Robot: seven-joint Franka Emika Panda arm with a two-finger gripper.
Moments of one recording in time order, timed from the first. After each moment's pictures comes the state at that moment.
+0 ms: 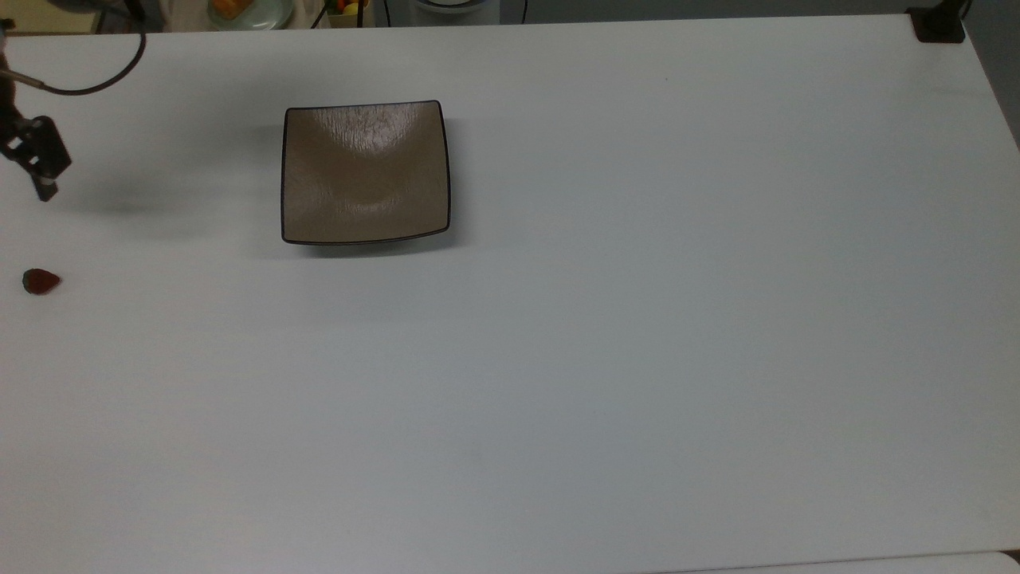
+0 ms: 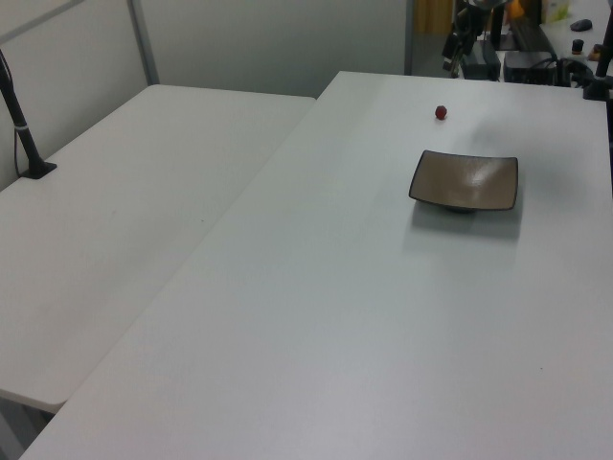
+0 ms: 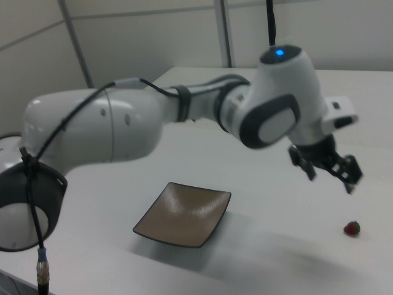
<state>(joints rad) -0.43 0.50 -0.10 -1.38 0.02 2.21 -0.31</state>
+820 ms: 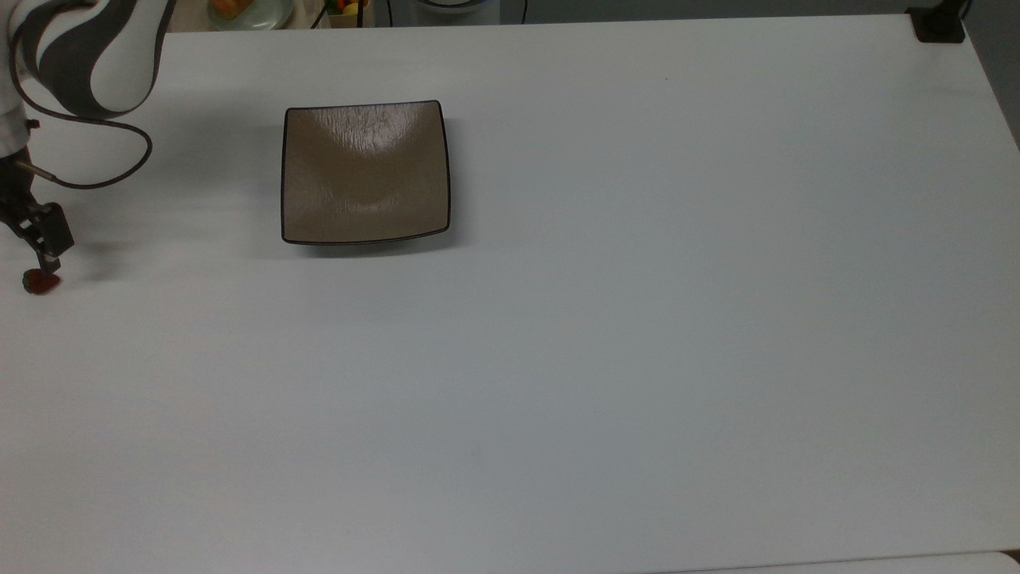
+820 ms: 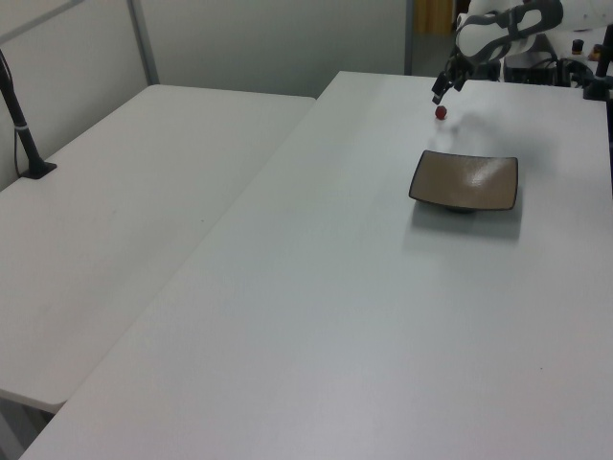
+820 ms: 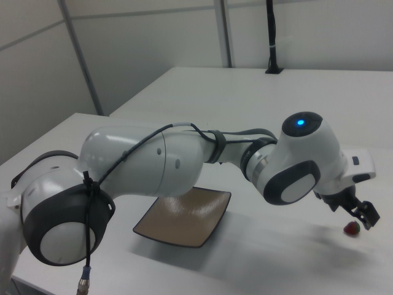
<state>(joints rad) -0.47 0.71 -0.09 -1.38 0.11 2.51 -0.28</state>
